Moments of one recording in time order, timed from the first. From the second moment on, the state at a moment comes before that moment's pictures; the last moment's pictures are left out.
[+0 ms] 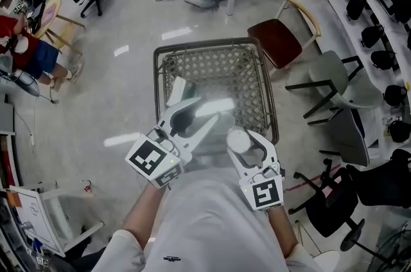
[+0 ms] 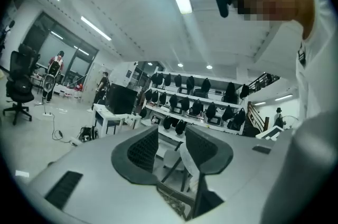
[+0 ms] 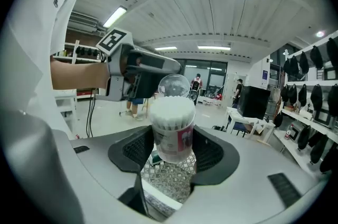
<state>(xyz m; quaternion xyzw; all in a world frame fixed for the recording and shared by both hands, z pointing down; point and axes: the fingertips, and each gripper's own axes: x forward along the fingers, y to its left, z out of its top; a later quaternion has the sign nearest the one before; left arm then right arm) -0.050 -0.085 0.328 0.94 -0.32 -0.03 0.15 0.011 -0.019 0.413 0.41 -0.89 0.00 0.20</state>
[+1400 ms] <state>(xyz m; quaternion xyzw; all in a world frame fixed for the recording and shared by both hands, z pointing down) -0.124 -0.050 0.374 0.87 -0.47 0.00 0.13 0.066 -0.054 0.376 0.50 -0.85 0.00 0.14</state>
